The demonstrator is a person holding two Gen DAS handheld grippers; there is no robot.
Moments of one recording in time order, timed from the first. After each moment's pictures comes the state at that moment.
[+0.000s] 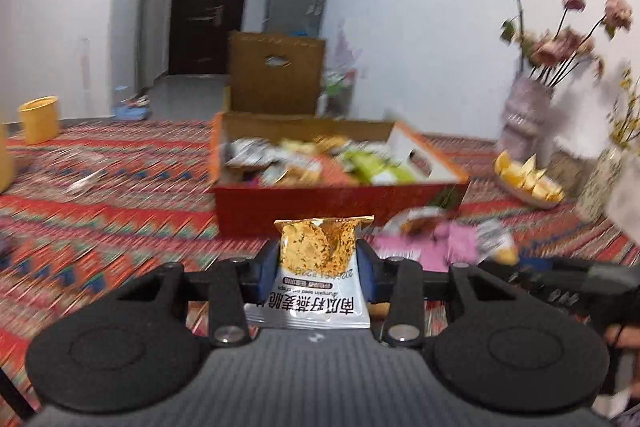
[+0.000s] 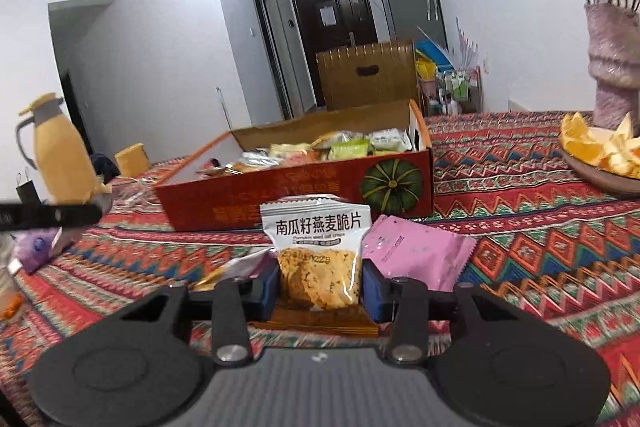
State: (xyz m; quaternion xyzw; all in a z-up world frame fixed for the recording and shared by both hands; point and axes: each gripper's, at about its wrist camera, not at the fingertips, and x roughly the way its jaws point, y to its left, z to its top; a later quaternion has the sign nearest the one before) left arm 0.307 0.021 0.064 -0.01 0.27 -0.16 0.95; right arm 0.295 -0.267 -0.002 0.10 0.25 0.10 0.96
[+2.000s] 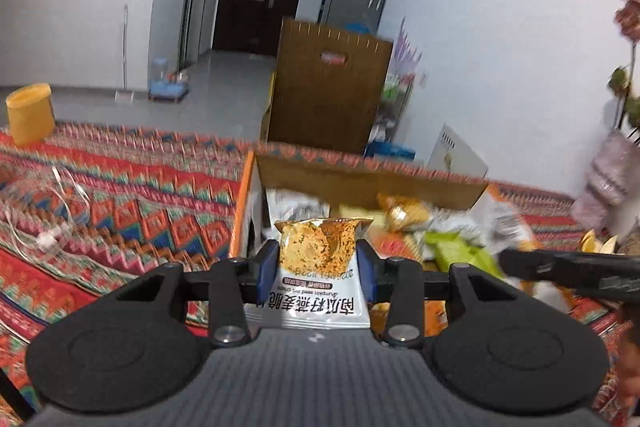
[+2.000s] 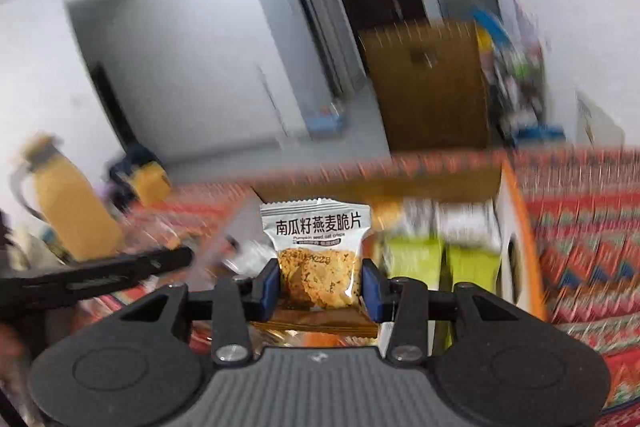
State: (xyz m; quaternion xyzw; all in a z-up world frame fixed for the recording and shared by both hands) left arm 0.512 0.008 0.056 -0.06 0.31 -0.10 0.94; right arm 0.516 -0.250 0.051 0.11 0.32 0.17 0.92
